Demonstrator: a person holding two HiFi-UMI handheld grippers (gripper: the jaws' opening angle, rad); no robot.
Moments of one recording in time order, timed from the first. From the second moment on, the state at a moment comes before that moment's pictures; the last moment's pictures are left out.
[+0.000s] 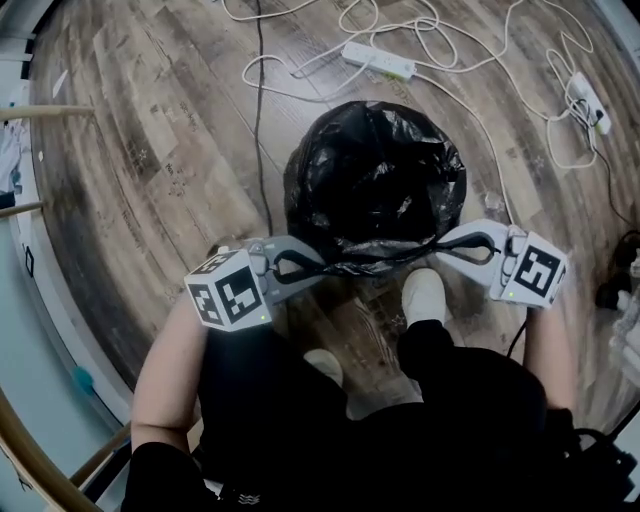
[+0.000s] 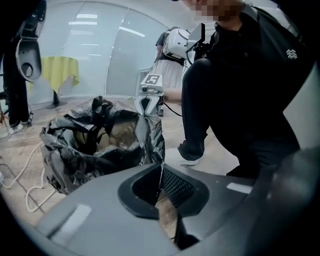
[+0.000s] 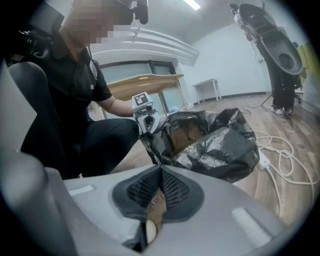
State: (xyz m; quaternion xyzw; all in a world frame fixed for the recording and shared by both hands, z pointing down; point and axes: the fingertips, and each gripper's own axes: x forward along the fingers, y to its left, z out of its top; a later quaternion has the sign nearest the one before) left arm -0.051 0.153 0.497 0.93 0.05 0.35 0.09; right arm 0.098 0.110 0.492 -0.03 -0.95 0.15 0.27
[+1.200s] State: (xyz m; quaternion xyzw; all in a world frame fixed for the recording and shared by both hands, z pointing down) left arm -0.150 0.100 0.439 0.94 -0.21 0.16 0.21; right arm 0.149 0.061 0.470 0.03 -0.95 0.23 0.19
